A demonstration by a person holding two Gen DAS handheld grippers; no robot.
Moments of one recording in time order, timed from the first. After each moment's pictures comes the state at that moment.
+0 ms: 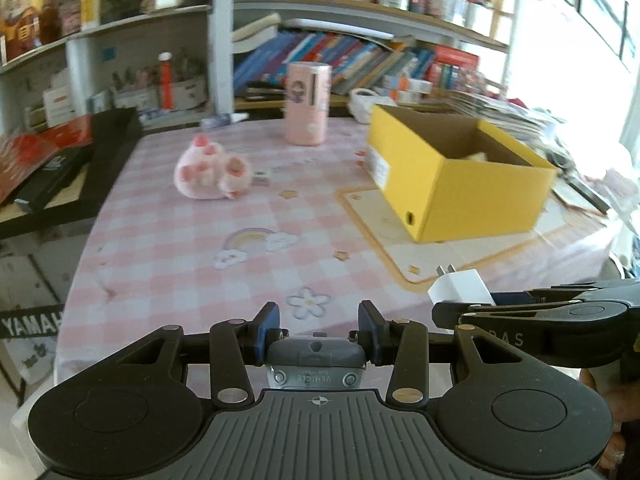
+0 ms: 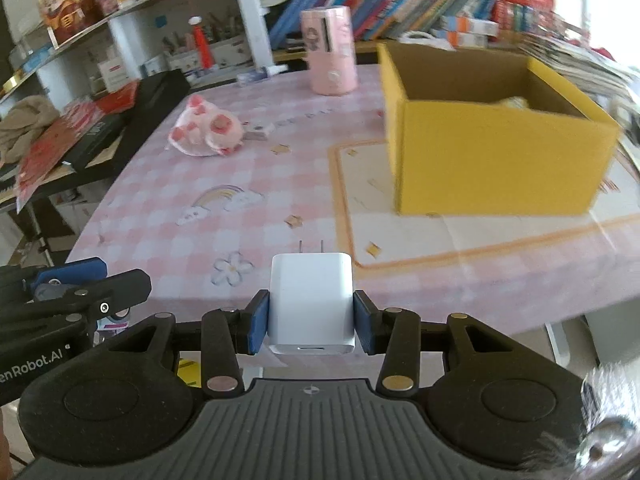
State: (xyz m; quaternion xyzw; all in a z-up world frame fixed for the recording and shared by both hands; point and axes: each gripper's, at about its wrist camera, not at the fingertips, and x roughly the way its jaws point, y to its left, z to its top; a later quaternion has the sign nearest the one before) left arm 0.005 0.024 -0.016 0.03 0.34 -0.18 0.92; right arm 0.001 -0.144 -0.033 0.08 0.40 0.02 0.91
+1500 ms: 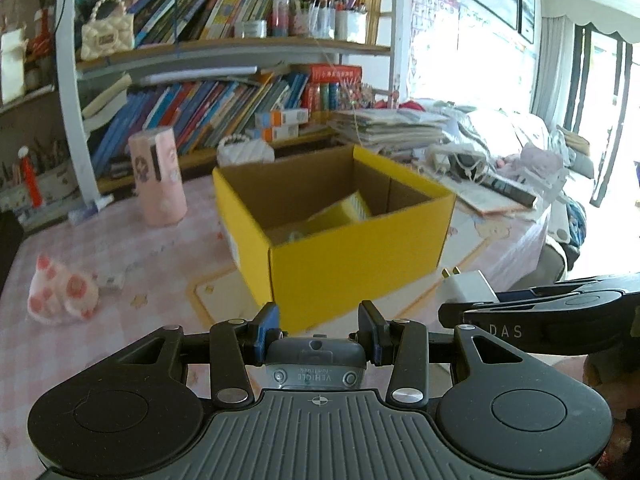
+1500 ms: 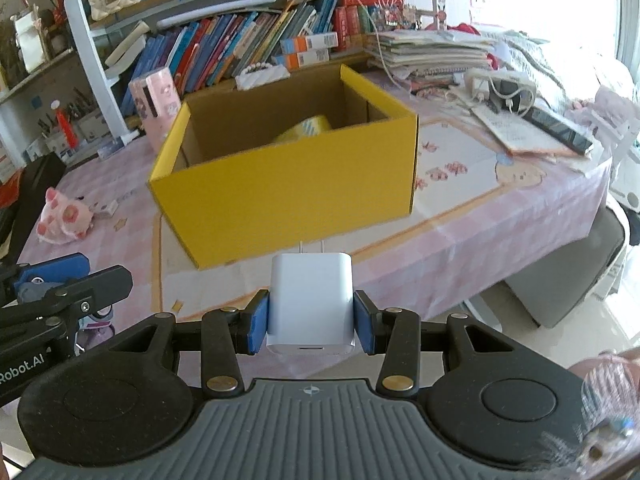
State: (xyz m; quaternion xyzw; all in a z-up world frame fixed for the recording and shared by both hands) left arm 0.049 -0.114 0.004 0.09 0.27 -0.31 0.91; right arm -0.009 -0.280 -0.008 0.13 0.35 -0.13 0.92
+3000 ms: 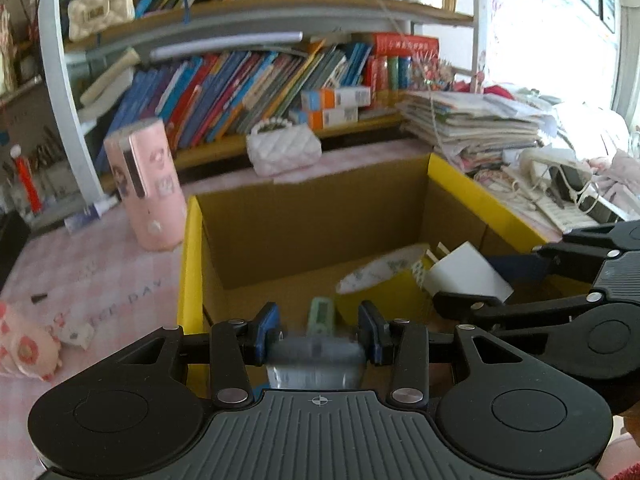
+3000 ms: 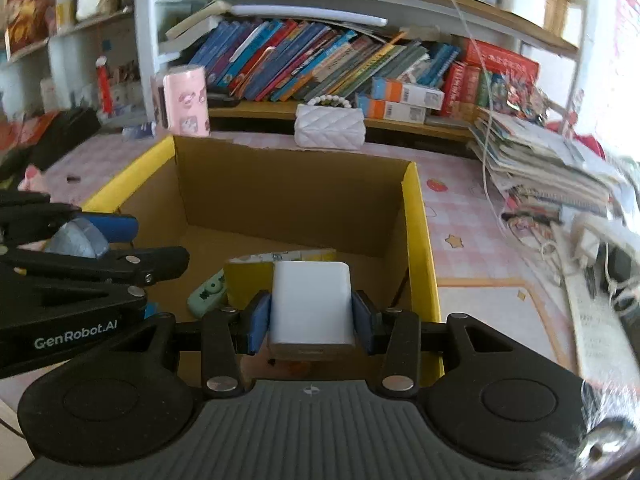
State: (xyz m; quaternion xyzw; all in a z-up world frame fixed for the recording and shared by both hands) left arm 0.181 -0.236 -0.022 0.09 0.32 -0.19 0.92; right arm 0.164 -0.378 -0.017 -0.05 0.34 0.04 0.94
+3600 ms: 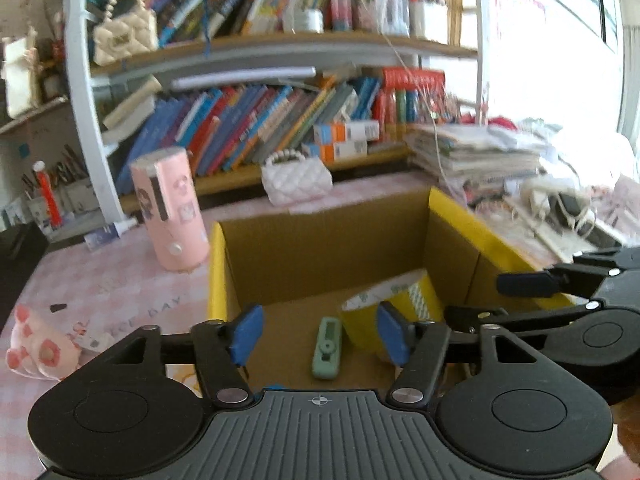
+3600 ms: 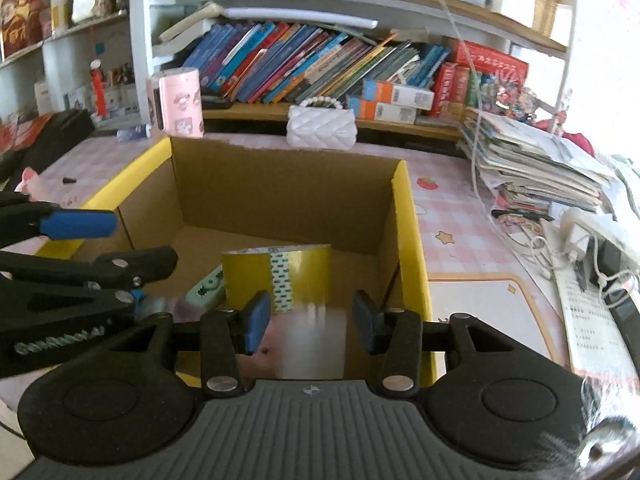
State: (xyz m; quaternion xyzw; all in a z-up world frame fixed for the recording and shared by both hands) left arm 0.152 -0.224 0.001 0.07 0.27 -0.18 0.94; right arm 0.148 -0.381 -0.009 -0.02 0.32 0.01 0.95
